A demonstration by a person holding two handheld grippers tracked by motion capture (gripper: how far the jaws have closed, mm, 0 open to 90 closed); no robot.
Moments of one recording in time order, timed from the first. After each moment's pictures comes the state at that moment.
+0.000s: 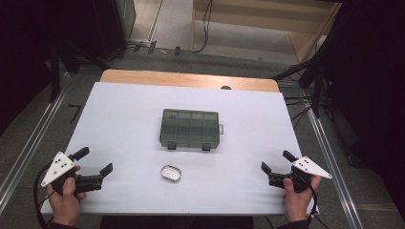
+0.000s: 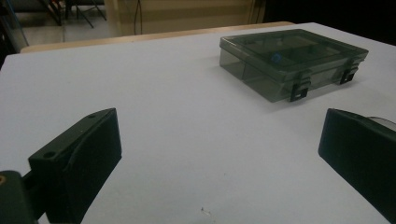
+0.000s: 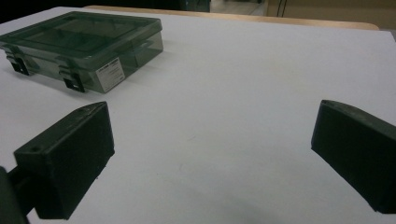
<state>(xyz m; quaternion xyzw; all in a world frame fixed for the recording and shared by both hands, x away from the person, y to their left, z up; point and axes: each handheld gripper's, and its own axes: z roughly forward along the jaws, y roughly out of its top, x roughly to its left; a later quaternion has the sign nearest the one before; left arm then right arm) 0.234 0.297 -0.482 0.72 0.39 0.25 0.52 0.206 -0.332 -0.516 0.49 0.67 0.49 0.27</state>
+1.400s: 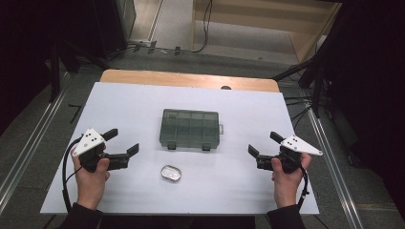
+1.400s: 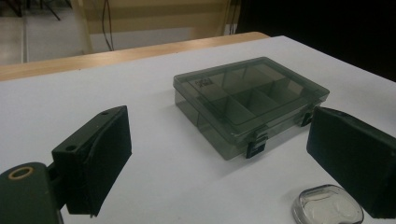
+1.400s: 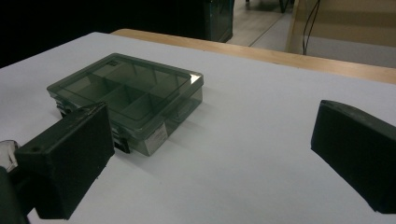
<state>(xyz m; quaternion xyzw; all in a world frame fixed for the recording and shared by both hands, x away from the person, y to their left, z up) 0.275 0.225 -0.436 0.74 0.38 0.20 0.52 0.242 -0.288 -0.454 0.46 0.68 0.50 0.25</state>
